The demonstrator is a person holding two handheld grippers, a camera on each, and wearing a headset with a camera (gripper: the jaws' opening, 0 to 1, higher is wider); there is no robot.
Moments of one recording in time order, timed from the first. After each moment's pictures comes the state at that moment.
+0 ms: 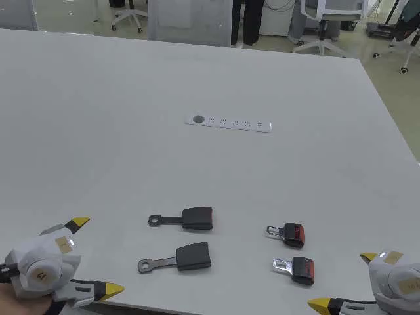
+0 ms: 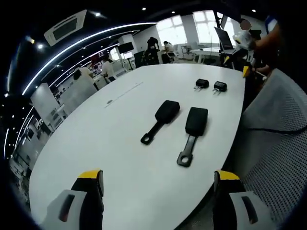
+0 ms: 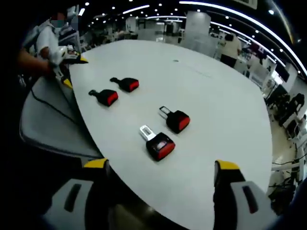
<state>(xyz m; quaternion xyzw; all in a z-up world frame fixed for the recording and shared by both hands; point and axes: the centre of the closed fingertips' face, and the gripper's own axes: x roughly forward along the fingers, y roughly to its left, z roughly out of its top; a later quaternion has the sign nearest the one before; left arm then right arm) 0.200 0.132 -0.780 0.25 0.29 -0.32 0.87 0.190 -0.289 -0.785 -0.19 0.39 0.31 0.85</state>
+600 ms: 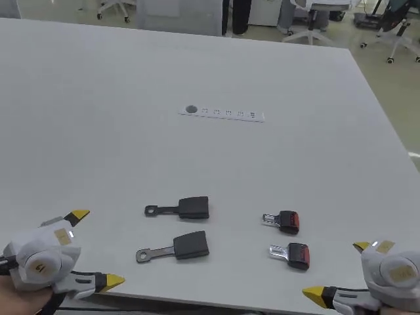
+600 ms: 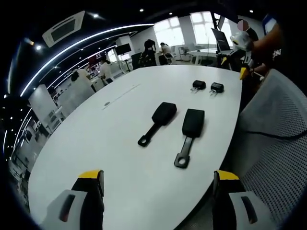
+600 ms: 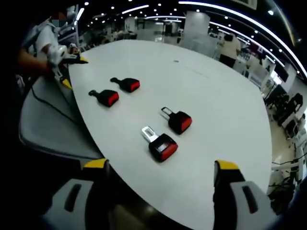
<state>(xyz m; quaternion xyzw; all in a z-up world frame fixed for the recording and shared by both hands) 0.200 0.129 -0.780 0.24 0.29 -0.32 0.87 0.200 -0.285 -0.782 -0.19 0.38 0.31 0.85</state>
